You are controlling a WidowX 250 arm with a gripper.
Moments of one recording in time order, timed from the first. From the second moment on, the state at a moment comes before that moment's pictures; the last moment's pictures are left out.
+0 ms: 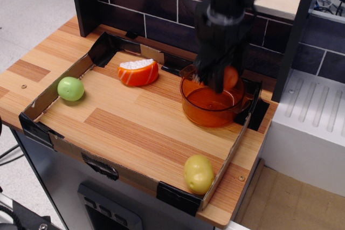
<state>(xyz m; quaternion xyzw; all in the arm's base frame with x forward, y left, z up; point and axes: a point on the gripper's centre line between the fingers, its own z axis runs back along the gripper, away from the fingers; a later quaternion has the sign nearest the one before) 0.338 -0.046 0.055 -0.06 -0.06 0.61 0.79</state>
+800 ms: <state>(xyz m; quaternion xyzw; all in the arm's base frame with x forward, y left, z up) 0.267 -0.002 0.088 -0.08 -0.05 0.56 0.82</state>
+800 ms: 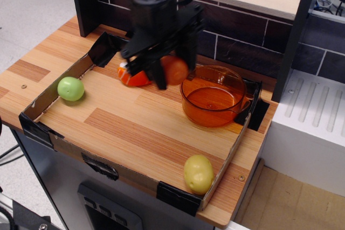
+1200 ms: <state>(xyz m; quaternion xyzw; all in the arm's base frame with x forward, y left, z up) 0.246 0.014 0.057 -0.04 -0.04 0.54 0.84</state>
